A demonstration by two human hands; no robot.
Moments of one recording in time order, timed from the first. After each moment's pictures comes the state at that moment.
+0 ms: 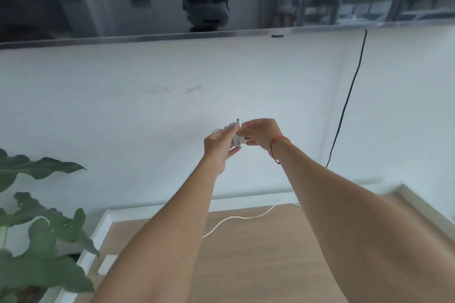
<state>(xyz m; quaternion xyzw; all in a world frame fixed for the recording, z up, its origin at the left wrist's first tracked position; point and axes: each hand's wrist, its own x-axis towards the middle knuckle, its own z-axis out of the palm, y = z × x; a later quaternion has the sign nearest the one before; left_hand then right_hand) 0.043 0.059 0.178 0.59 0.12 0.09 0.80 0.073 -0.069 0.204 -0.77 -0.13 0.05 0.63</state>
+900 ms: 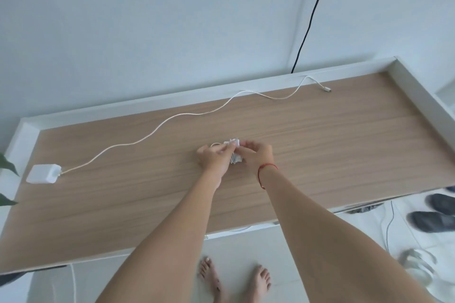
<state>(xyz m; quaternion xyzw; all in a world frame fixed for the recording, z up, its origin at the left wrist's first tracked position) -0.026 -0.085 -0.125 0.76 0.32 -0.05 0.56 -0.009 -0.194 -0.132 -0.72 0.17 0.18 0.65</state>
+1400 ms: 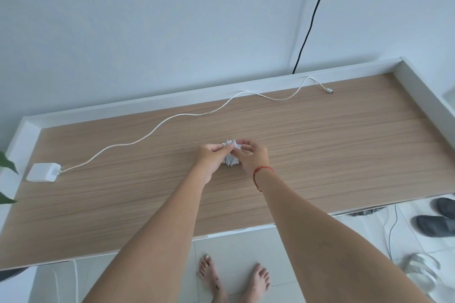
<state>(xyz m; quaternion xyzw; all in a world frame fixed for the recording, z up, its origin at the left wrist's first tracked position) -0.017 -0.074 -0.108 0.72 0.30 -0.14 0.62 -0.005 -0.195 -0.133 -0.72 0.14 0.19 0.65</state>
